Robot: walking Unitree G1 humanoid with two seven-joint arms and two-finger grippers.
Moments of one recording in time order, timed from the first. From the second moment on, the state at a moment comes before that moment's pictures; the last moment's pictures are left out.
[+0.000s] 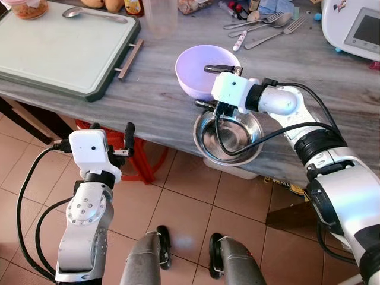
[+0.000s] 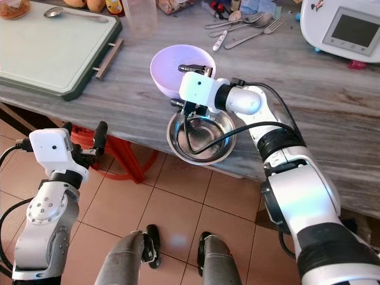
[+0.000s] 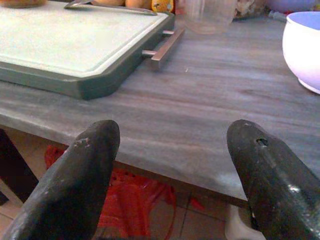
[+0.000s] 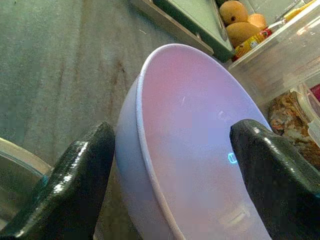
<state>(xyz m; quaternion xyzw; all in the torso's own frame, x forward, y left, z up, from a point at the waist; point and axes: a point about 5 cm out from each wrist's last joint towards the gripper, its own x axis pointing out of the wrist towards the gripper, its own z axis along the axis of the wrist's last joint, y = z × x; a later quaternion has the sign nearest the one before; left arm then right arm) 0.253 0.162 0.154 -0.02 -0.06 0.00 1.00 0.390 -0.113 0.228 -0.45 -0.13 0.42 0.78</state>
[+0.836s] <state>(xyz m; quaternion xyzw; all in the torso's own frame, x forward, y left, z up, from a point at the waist) 0.257 0.160 0.154 -0.02 -0.07 -0.01 1.00 0.372 -0.123 0.239 -0.35 -0.19 0.42 0.82</state>
